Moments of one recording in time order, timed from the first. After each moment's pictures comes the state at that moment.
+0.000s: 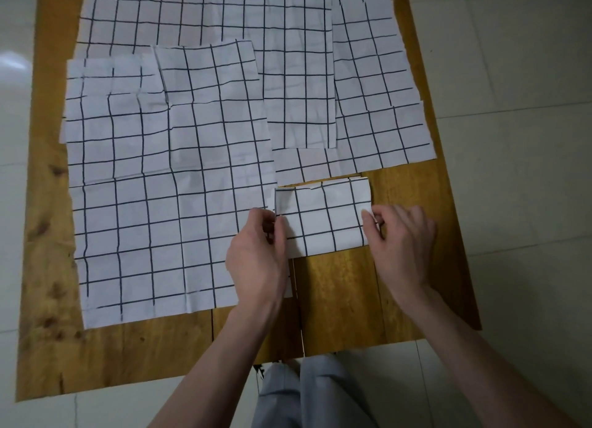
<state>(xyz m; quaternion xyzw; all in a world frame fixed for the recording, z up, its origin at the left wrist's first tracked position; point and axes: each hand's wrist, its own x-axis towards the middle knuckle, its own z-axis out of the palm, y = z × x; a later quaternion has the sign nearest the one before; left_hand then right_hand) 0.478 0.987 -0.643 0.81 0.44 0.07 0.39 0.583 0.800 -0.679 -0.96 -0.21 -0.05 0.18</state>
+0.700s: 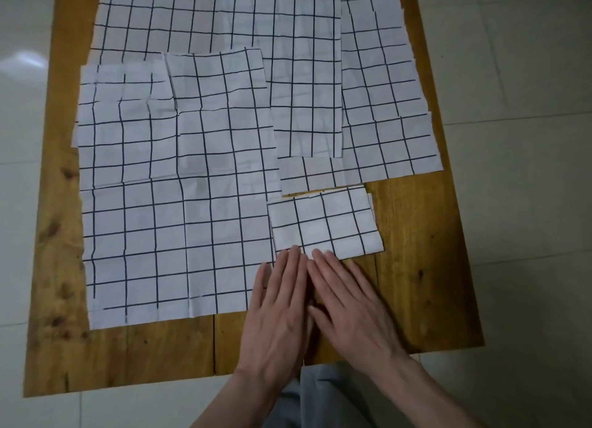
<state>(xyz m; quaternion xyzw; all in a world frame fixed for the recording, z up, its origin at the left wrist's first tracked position) 0.405 0.951 -0.664 0.98 0.10 -0.10 0.14 0.493 0.803 -0.675 -0.88 -0.46 0.10 0.07</state>
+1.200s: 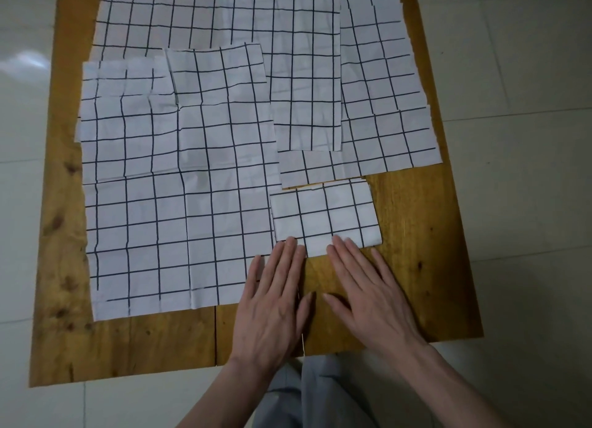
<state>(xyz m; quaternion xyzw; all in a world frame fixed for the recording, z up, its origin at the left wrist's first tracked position) 0.400 0.960 -0.668 0.98 0.11 -0.12 0.12 0.511 0.780 -0.681 -0.89 -0.43 0.13 0.02</state>
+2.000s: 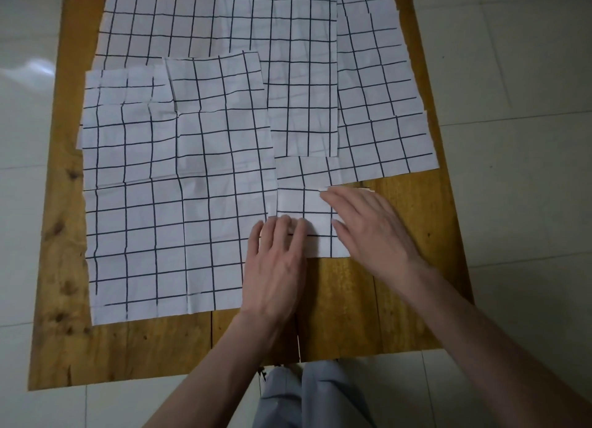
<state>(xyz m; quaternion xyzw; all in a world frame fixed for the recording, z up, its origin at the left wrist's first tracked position) 0.470 0.977 -0.653 0.98 0.15 -0.06 0.12 0.613 0.831 -0.652 -0.87 -0.46 0.07 0.13</state>
